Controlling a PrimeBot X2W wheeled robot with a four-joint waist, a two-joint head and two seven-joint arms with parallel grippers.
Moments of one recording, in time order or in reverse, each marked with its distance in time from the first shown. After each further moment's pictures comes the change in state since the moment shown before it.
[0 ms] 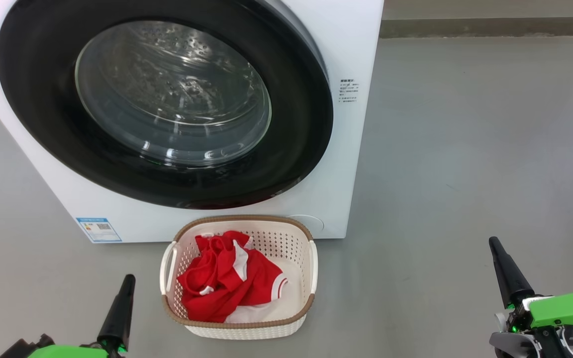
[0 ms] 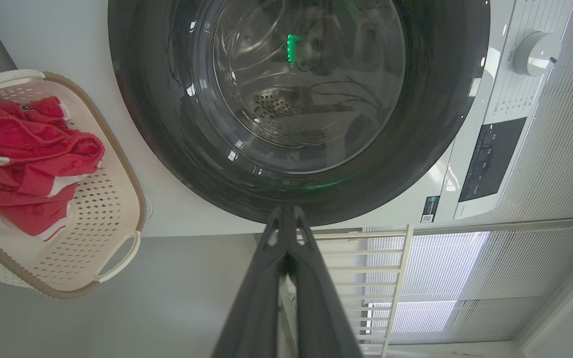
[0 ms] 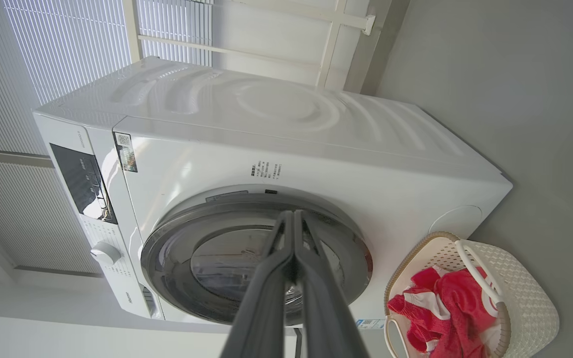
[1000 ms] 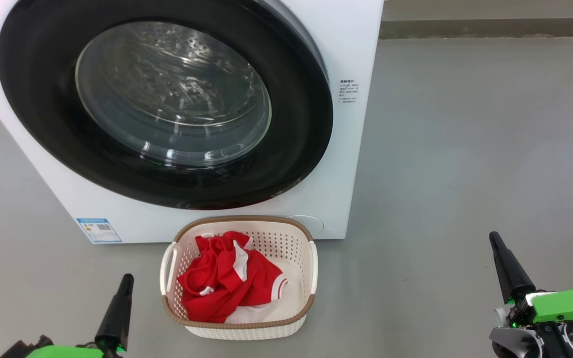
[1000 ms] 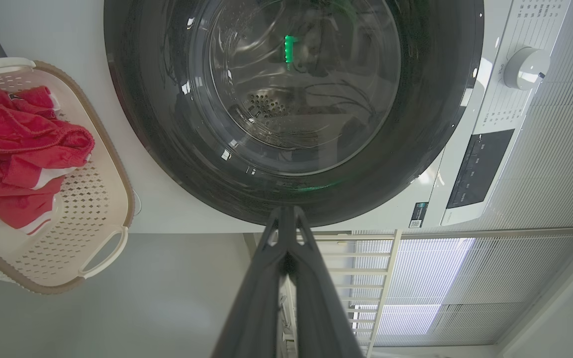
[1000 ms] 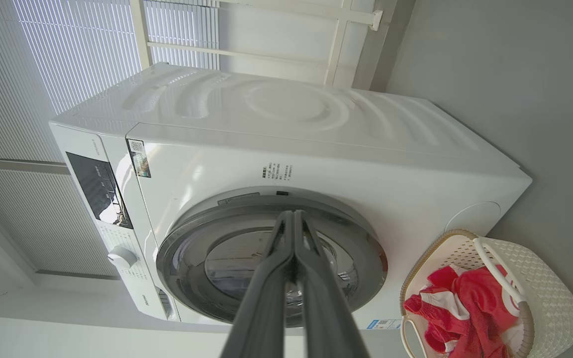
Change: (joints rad) left arm -0.001 0.000 0.009 0.000 -0.049 0.000 0.016; right arm -0.014 0.000 -0.003 0.000 0.046 0.000 0.012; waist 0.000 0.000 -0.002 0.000
